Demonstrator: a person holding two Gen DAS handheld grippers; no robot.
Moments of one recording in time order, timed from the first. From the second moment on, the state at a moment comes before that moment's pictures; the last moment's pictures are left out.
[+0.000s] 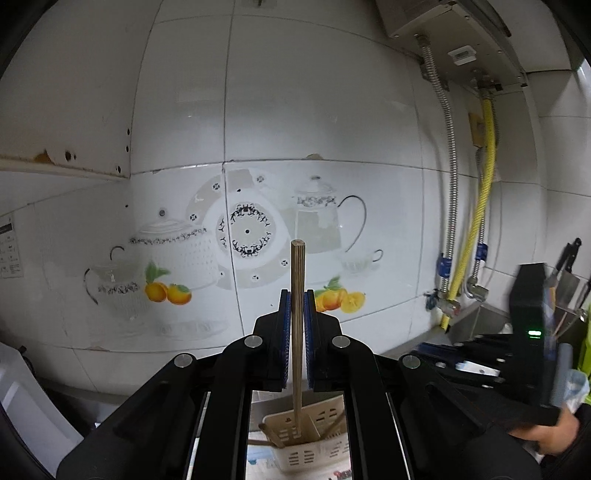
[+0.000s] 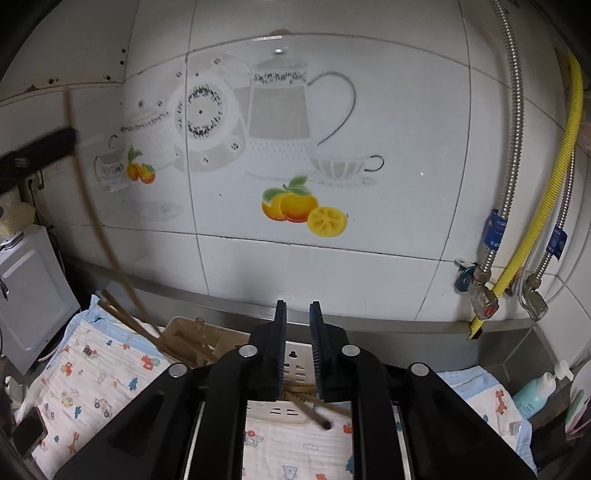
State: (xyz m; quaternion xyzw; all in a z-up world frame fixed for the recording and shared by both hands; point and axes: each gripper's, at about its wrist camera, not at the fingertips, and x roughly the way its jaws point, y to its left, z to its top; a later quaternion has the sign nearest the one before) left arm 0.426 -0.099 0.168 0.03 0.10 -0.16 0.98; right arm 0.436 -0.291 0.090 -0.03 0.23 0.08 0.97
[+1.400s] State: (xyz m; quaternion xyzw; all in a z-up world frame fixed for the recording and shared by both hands) left arm 0.388 -0.056 0.113 -0.02 0.18 -0.16 0.97; right arm 0.245 -0.242 -0.120 0.00 0.39 0.15 0.91
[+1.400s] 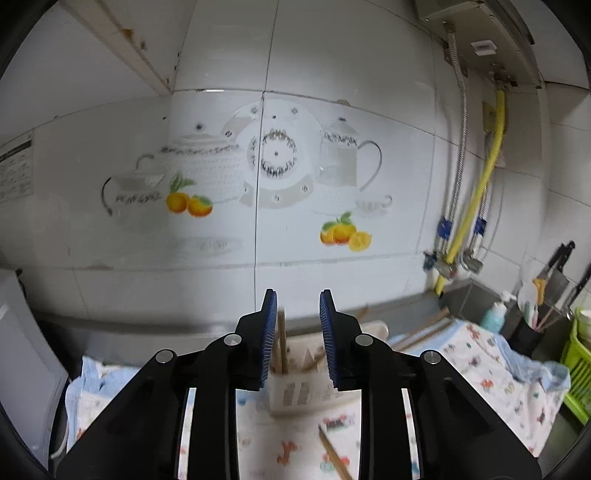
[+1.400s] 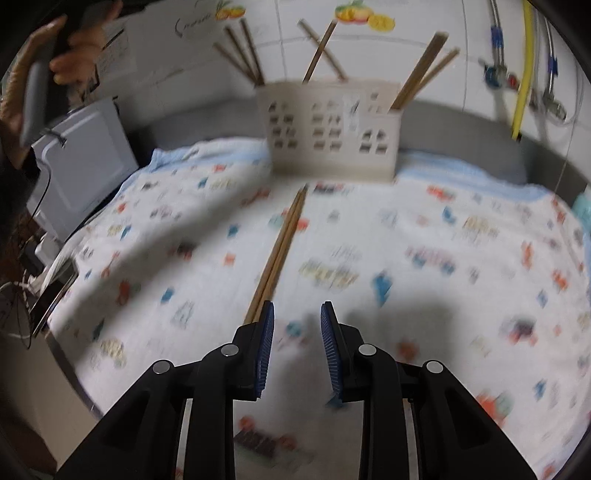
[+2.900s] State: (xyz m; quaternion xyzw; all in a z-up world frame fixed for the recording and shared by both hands) left arm 0.228 0.047 -0.046 -0.02 0.31 -0.02 0.95; right arm 0.265 -0.204 -0.148 -0.03 0.41 0.10 0.91
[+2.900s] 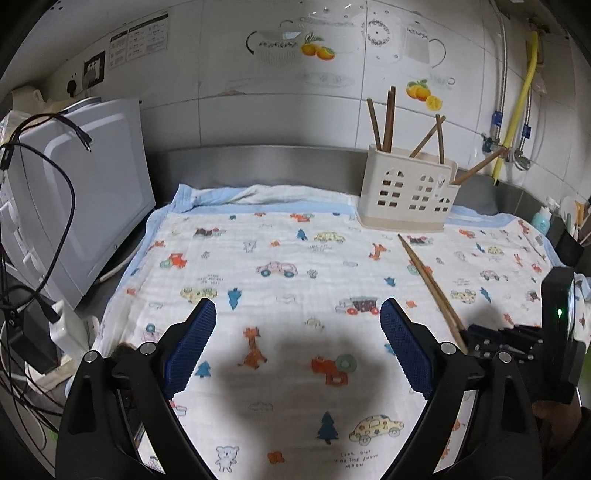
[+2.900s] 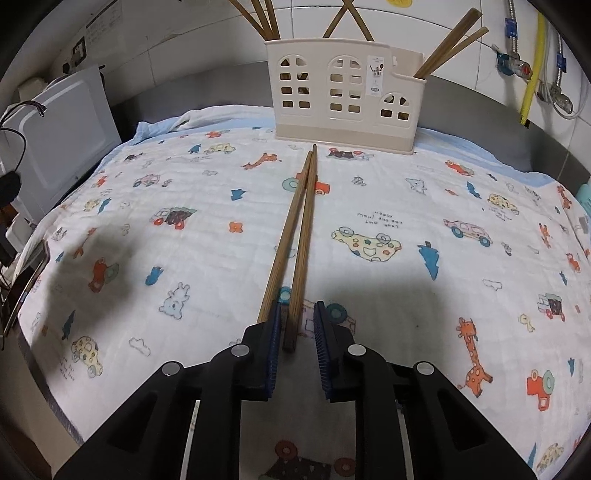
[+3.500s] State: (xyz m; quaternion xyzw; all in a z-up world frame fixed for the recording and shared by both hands) left arm 0.222 -0.057 -0.094 0.01 0.38 -0.13 0.92; right arm 0.230 -0.253 -0.129 0.01 0.38 0.10 0.92
